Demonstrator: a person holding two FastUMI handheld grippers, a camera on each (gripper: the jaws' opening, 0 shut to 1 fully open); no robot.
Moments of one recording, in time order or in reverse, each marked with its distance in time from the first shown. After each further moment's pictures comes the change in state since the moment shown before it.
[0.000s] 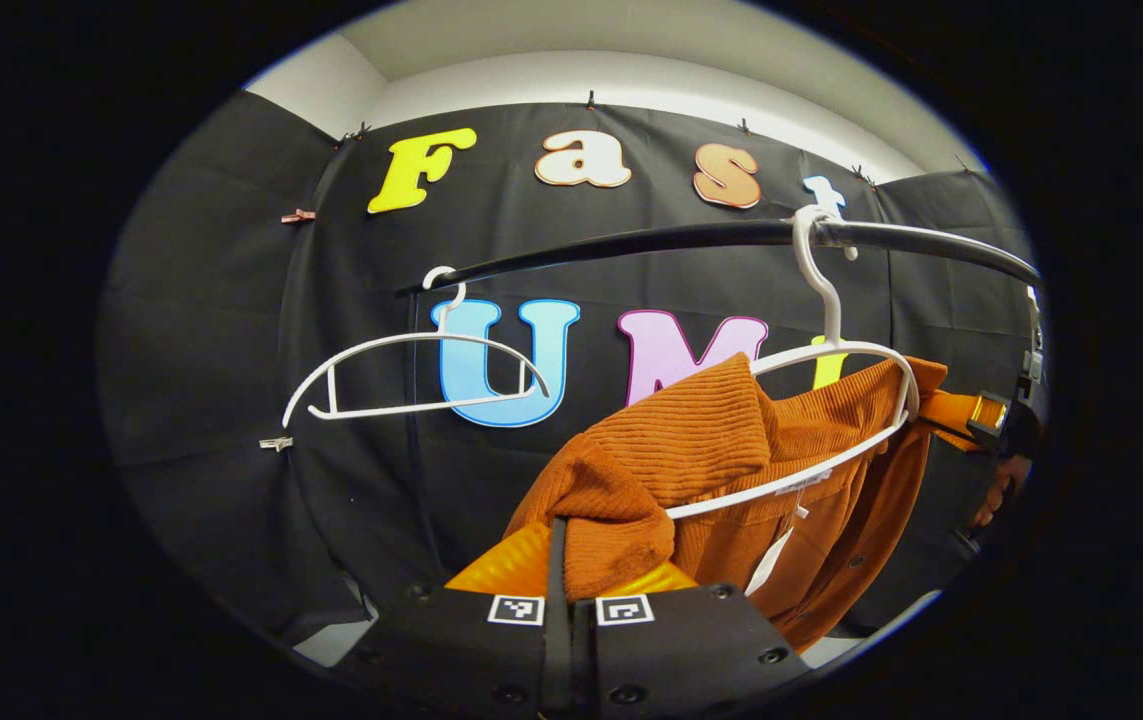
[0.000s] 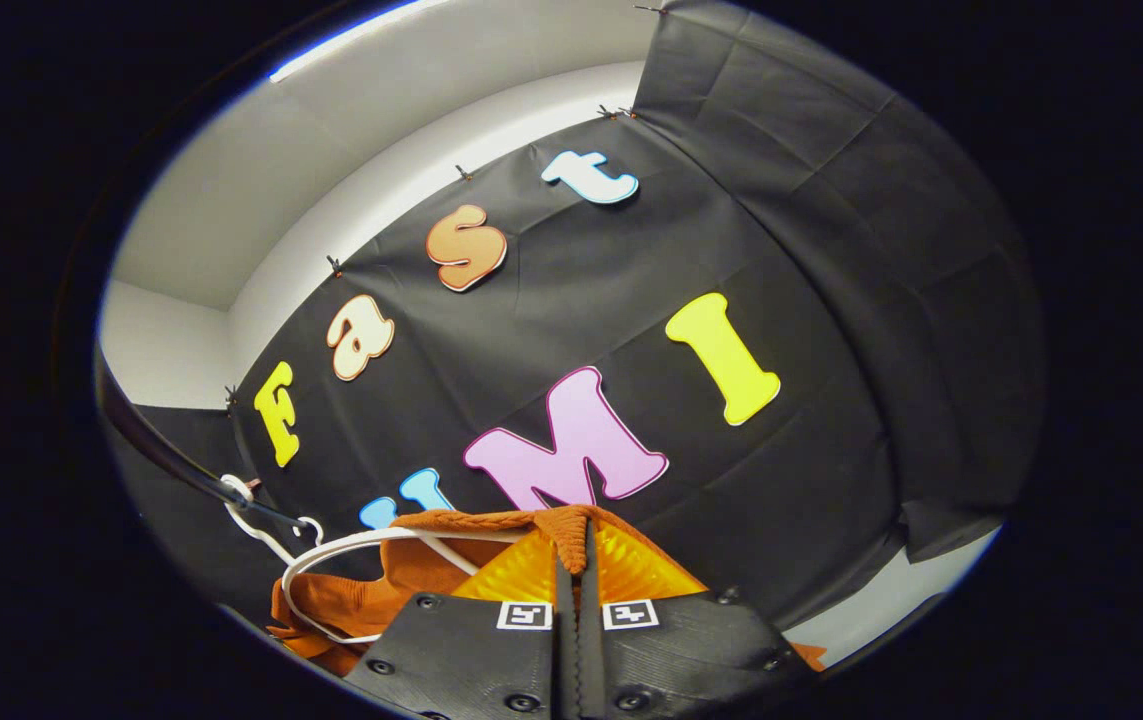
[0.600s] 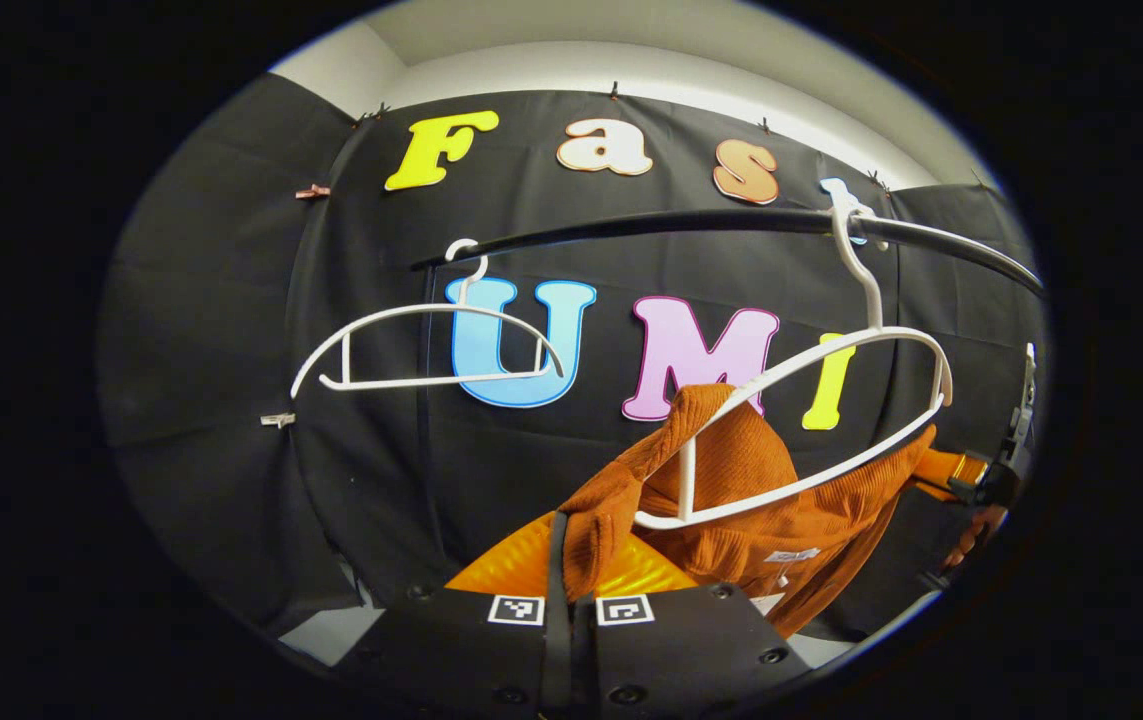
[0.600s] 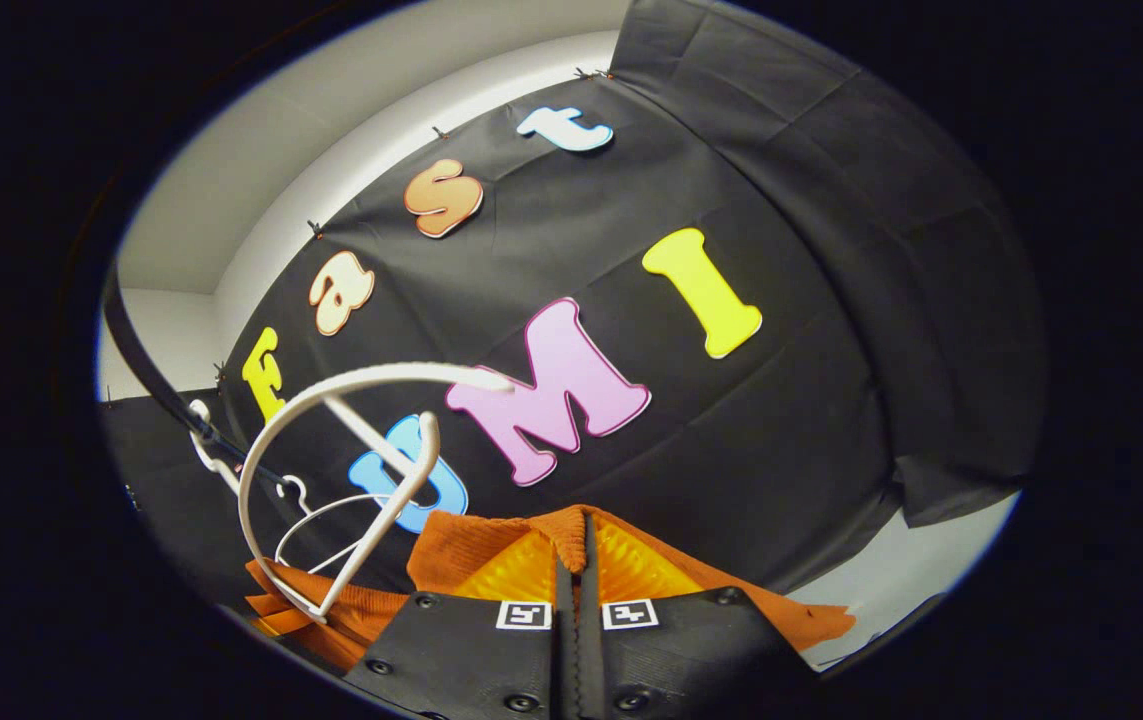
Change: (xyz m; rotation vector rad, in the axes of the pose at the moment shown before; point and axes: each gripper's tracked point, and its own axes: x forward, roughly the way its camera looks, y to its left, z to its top) left arm 0.003 0.027 -0.033 -0.062 0.056 -0.003; right arm -0.028 -0.011 -0.098 0.053 0.190 0.007
